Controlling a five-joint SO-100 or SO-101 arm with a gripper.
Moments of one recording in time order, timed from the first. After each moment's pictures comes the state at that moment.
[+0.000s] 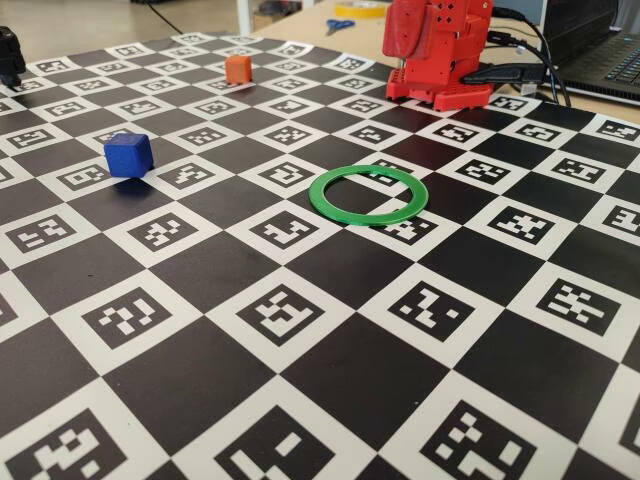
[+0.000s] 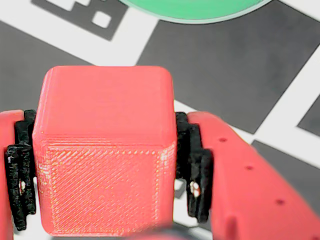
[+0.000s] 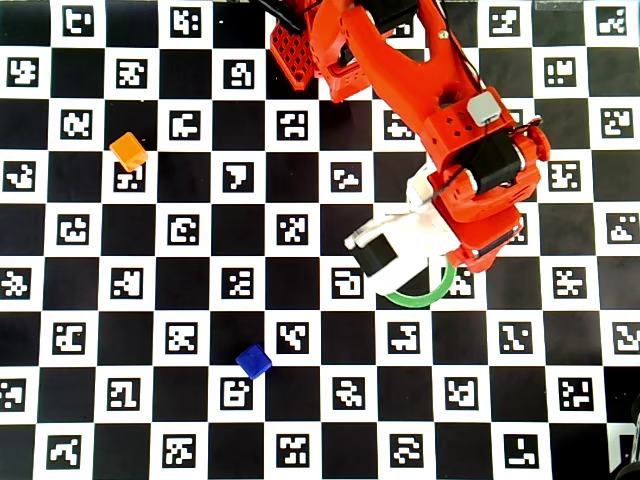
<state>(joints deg) -24.0 87.4 75.6 90.7 3.6</state>
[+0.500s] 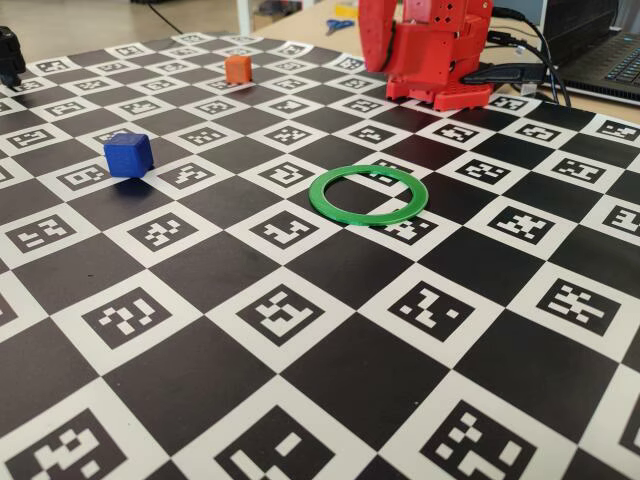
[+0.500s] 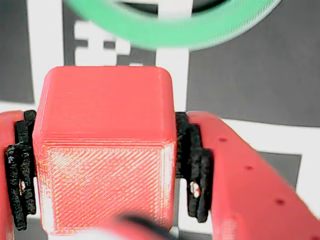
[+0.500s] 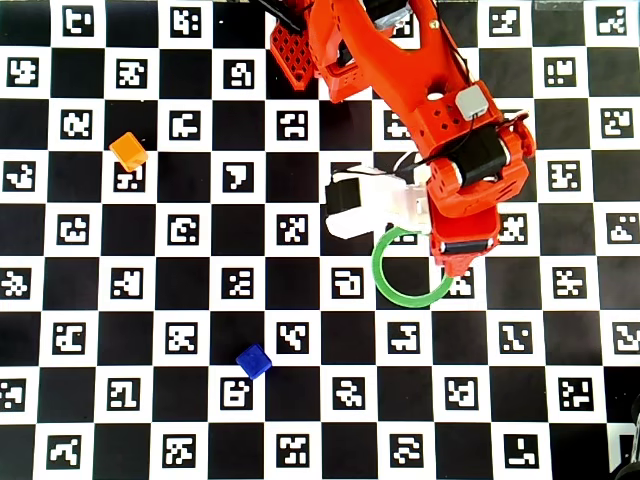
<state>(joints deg) -22.1 90.7 90.0 79.7 21.6</state>
